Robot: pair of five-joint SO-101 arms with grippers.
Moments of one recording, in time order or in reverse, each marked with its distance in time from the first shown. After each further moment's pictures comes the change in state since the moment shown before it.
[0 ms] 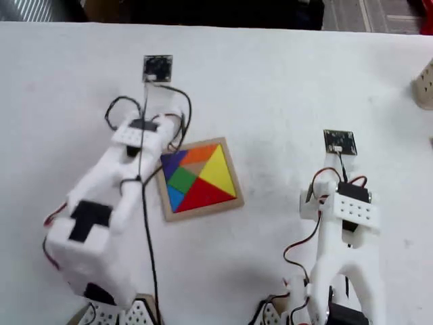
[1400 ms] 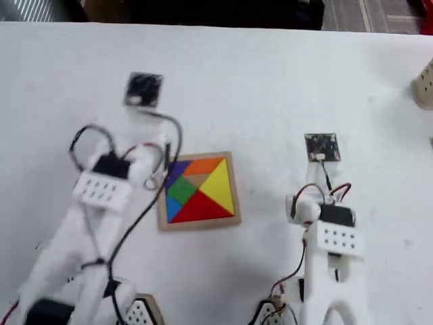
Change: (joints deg) left arm 0.1 -44.6 26.7 16.6 -5.5; right arm -8.4 -20.7 12.1 -4.5 -1.4
